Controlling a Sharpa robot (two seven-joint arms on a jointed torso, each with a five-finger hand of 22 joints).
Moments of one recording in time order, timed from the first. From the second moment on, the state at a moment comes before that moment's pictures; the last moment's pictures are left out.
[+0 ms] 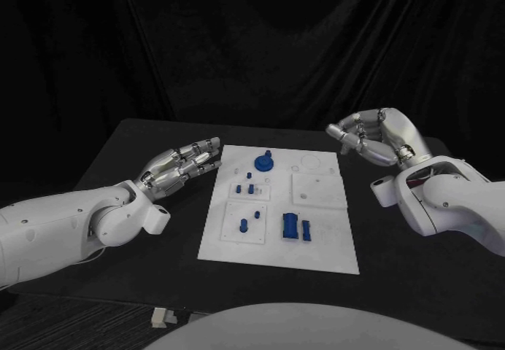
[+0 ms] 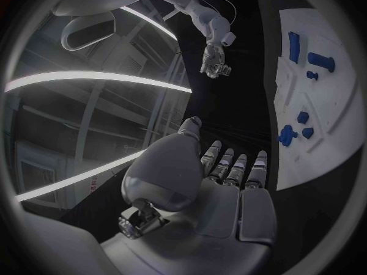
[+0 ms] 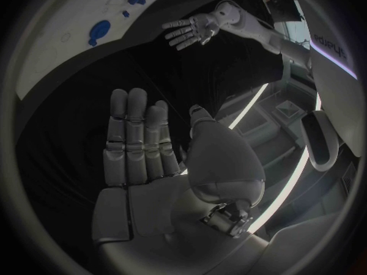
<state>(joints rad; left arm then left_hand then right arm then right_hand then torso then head) 1.11 -1.00 -0.21 1.48 -0.21 0.16 0.68 1.36 0.25 -0.20 0.17 0.52 0.30 0.06 0.04 0.03 0.04 0.13 0.23 0.02 0.02 0.14 0.05 0.01 0.16 0.03 0.28 0.02 0.10 1.26 -1.03 -0.21 1.76 -0.72 -0.78 0.37 1.09 -0.01 -0.07 0.28 0.32 0.92 0.13 0.40 0.43 1.03 0.10 0.74 0.85 1.13 0.05 0.54 0.62 0.18 1.03 0.12 0.35 1.07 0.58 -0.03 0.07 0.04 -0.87</state>
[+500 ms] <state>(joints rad) 1.12 -0.98 -0.21 1.47 -0.21 0.09 0.68 1.31 0.24 -0.24 0.28 0.36 0.31 0.05 0.04 0.03 0.03 0.08 0.23 0.02 0.00 0.09 0.05 0.01 0.16 0.03 0.21 0.02 0.08 1.17 -1.00 -0.21 1.67 -0.29 -0.66 0.61 1.00 -0.09 -0.14 0.30 0.20 0.50 -0.06 0.13 0.14 0.17 -0.01 0.14 0.22 0.06 0.04 0.07 0.06 0.11 0.01 0.16 0.02 0.03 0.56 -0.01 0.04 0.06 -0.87</state>
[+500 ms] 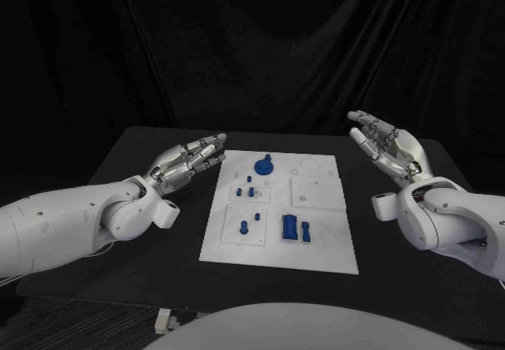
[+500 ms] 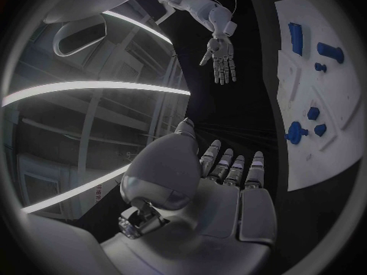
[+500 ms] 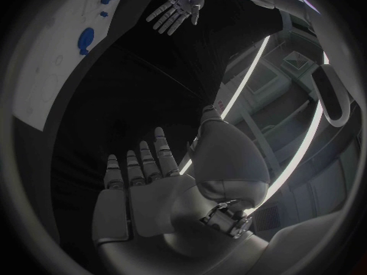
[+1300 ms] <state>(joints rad) 1.11 -0.97 -0.21 1.45 -0.21 0.08 0.68 1.38 0.24 -0.24 0.28 0.45 0.31 0.05 0.04 0.03 0.03 0.09 0.23 0.02 0.01 0.11 0.05 0.01 0.16 0.03 0.24 0.02 0.08 1.16 -0.99 -0.21 1.71 -0.83 -0.59 0.35 1.45 -0.05 -0.11 0.22 0.39 0.98 0.07 0.37 0.19 1.19 -0.01 1.02 0.69 1.30 -0.05 1.04 0.70 0.17 1.12 0.07 0.61 0.63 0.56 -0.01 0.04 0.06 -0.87</state>
